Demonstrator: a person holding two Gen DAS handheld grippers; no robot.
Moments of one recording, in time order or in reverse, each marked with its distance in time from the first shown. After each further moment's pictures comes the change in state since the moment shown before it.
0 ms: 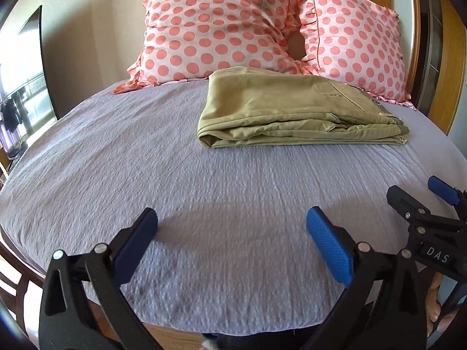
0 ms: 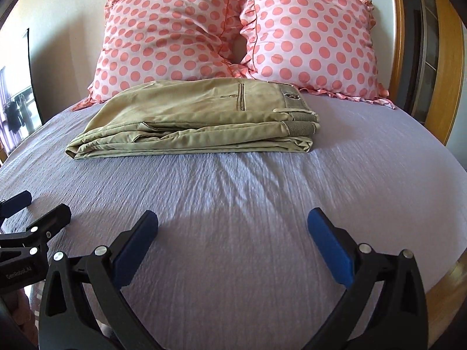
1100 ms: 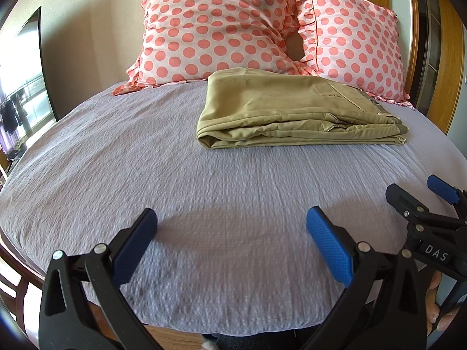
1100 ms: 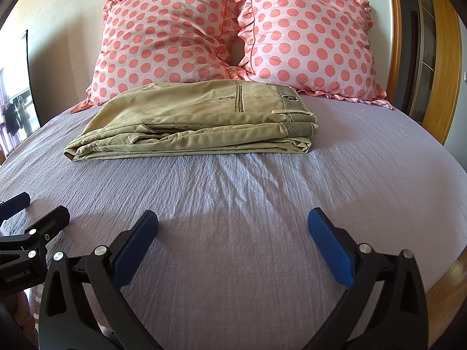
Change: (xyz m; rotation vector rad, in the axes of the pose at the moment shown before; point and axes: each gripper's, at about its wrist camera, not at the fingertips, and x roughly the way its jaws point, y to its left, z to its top) left arm 0.001 0.001 0.000 0.006 -0.004 -0.005; right arm 0.000 0.000 0.000 0.004 -0.006 -0.006
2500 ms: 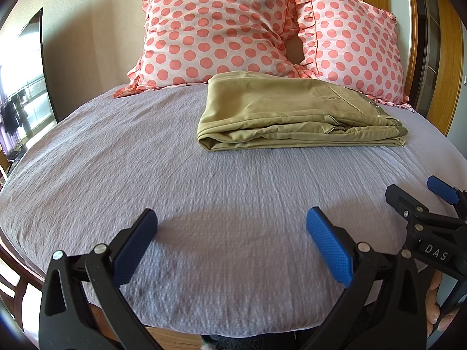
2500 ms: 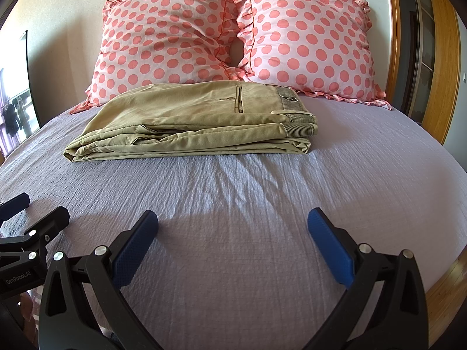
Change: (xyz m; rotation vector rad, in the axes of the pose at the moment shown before) left arm -0.001 -0.001 -0.002 -0.003 -0.015 0.000; right arm 0.000 0.000 -0.001 0.000 -0.001 0.000
